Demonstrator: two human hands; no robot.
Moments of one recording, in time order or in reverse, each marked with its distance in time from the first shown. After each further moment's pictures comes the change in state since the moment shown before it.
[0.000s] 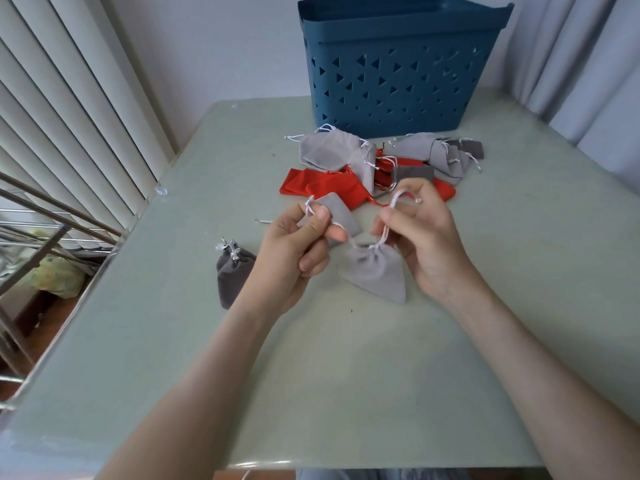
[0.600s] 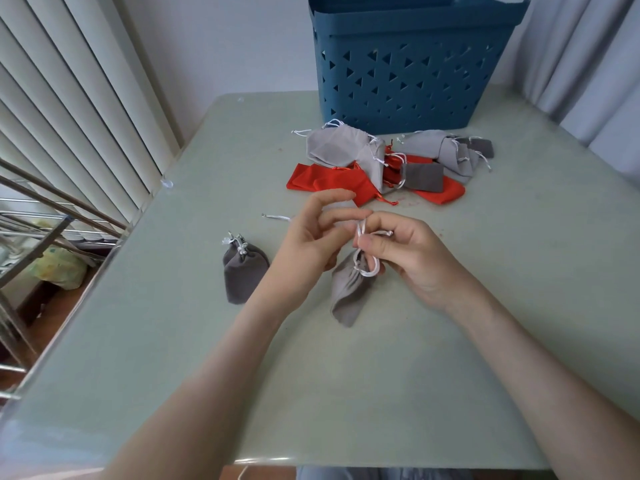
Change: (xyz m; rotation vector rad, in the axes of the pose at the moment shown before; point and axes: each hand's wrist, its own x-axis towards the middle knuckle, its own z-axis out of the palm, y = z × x) left_hand 0.002 -0.009 -0.003 0.369 -0.011 0.096; right_hand -0.008 0.011 0.006 -0.204 -0.322 0.170
